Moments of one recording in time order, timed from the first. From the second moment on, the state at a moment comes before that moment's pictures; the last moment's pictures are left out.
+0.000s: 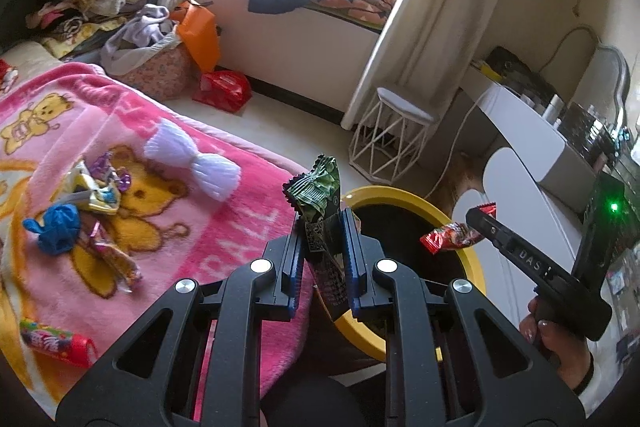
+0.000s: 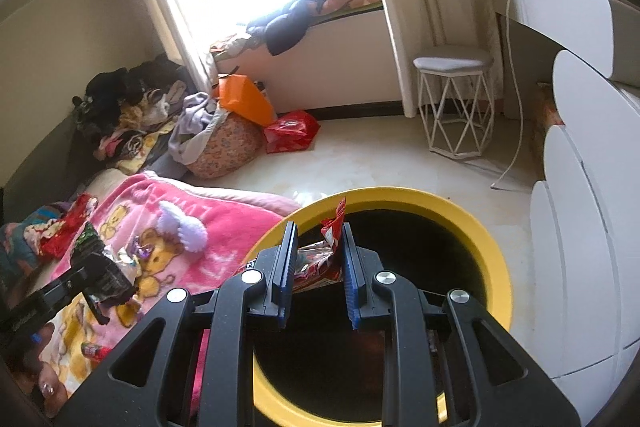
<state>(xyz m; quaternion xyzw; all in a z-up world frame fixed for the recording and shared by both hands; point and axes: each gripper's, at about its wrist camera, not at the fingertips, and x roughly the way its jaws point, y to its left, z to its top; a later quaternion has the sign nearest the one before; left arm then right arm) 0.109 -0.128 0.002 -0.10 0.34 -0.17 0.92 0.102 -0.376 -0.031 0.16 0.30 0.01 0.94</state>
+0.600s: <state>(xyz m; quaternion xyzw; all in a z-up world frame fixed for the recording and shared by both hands) 0.115 -0.192 -0.026 -0.06 0.37 -0.23 0.90 0.103 -0.415 -0.055 0.17 0.32 -0.04 0.93</state>
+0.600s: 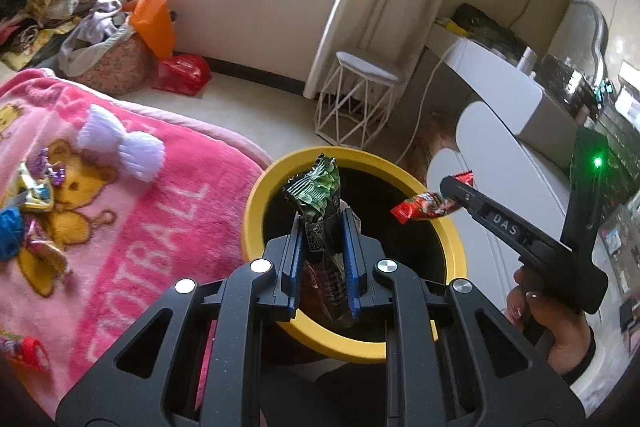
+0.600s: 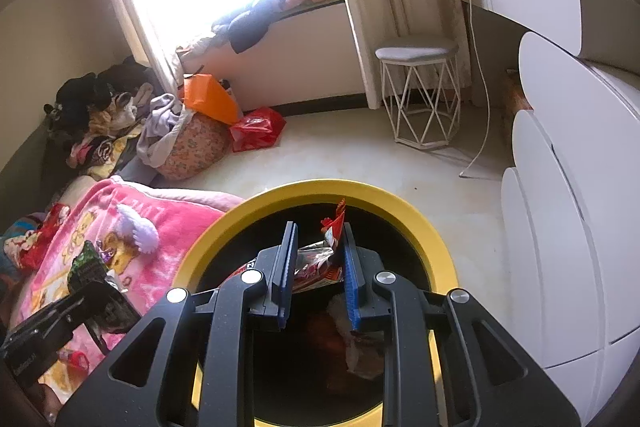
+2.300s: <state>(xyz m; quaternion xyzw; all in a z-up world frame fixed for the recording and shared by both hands) 0.120 -0.132 -0.014 -0.11 0.33 -0.19 0.92 0.101 -0.383 -0.035 0.15 0.31 0.01 0.94</state>
